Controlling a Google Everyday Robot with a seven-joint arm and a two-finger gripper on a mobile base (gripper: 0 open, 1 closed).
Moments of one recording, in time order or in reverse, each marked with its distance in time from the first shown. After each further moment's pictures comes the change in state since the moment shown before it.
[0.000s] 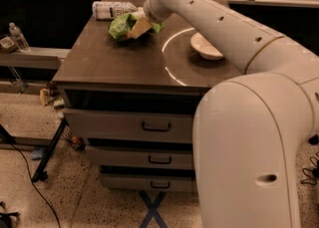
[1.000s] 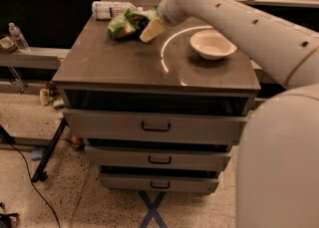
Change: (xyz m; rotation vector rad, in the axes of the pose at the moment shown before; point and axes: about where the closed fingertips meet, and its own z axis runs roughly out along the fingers) arm 0.027 -0.001 -0.052 0.021 -0.026 0.041
